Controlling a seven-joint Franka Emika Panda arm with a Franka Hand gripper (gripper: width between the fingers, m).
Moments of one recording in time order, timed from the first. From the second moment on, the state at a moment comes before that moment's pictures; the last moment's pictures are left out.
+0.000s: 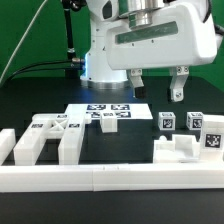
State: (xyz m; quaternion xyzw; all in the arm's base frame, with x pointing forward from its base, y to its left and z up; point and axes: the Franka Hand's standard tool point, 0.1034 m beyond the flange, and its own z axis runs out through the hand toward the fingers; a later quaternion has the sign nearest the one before) arm 0.616 0.032 0.111 -0.88 0.47 -0.06 0.08
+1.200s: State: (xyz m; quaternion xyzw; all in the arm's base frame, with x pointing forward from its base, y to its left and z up) arm 0.542 0.000 0.053 -1.00 0.01 -0.02 0.01
